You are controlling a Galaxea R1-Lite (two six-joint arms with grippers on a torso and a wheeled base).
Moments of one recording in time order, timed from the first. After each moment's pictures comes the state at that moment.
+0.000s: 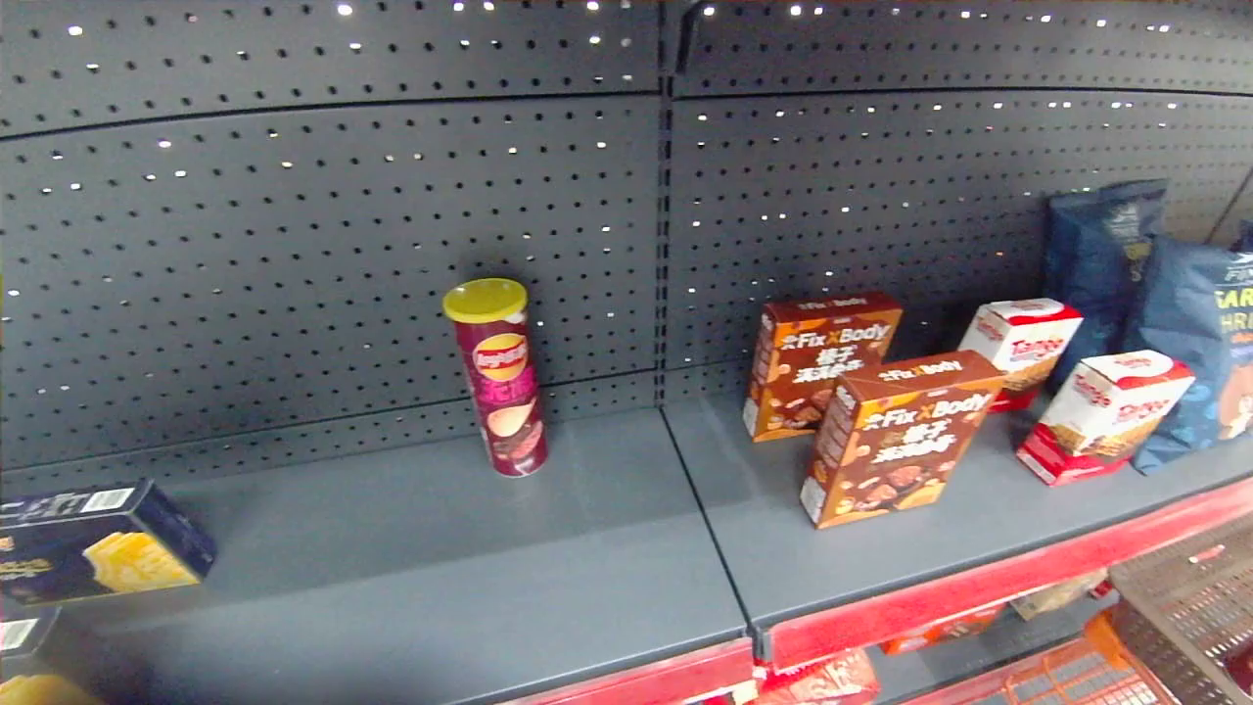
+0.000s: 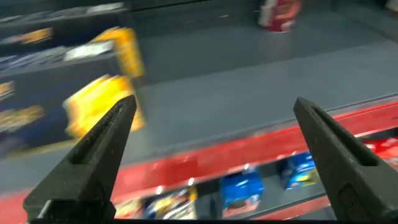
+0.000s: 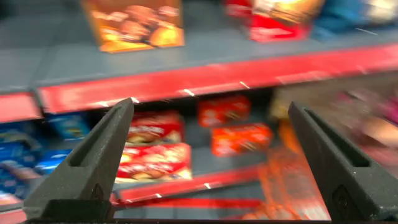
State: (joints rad) left arm 0.00 0.00 0.00 0.00 -0.02 0.02; right arm 0.00 0.00 0.00 0.00 0.02 0.00
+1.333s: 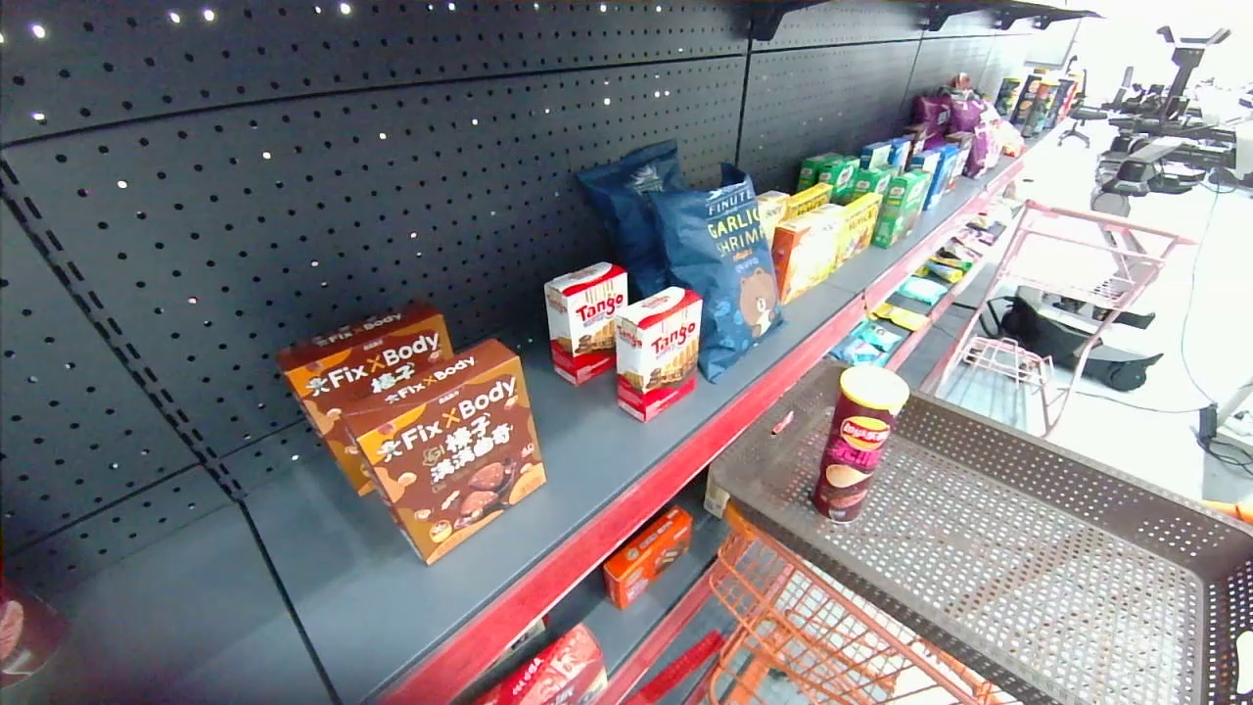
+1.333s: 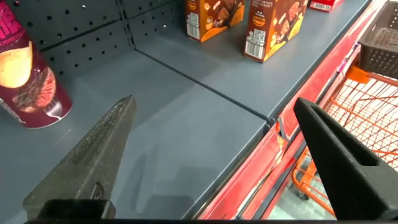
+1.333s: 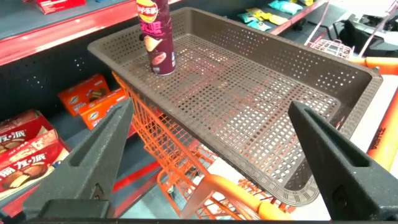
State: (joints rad) left arm 0.00 0.00 0.00 0.00 -0.02 0.02; right arm 0.00 0.00 0.00 0.00 0.02 0.00
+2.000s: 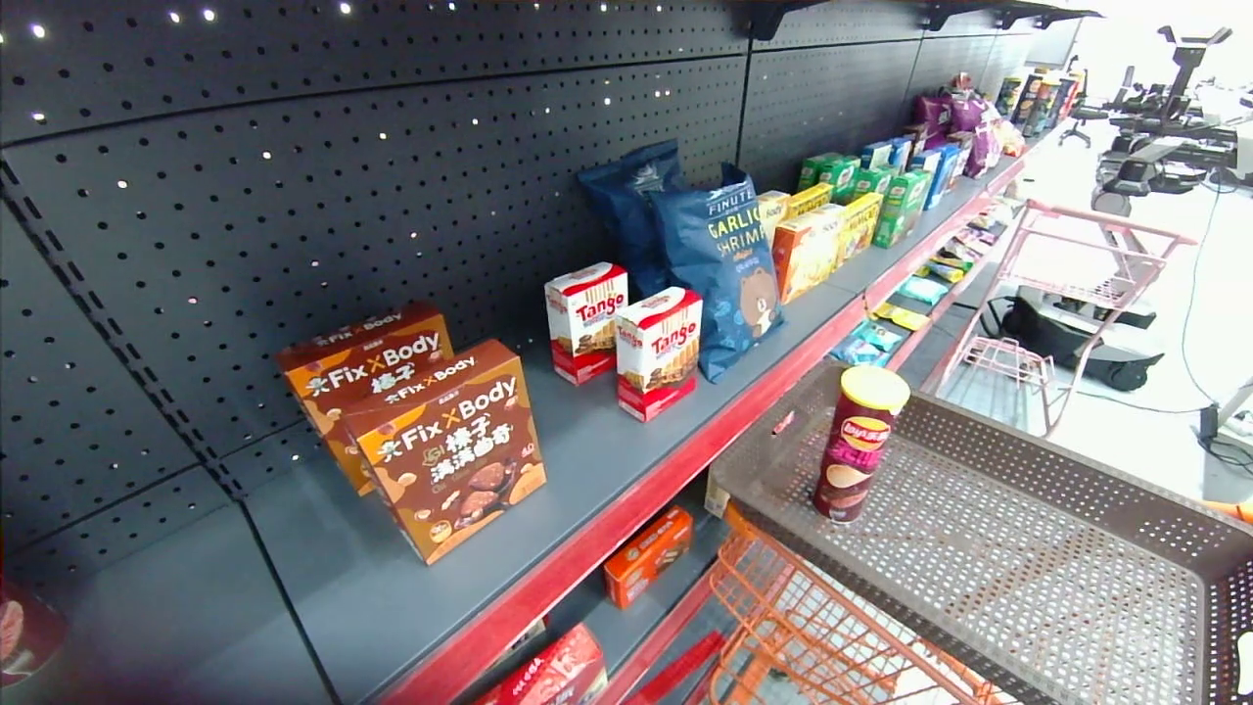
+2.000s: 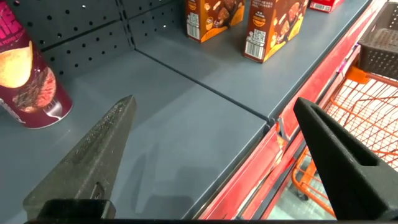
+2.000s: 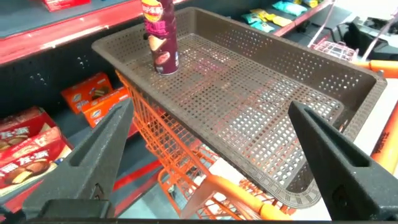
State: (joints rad) left arm 0.00 0.00 0.00 0.00 -0.02 0.02; right arm 0.01 0.03 -0.05 0.00 0.03 -0.01
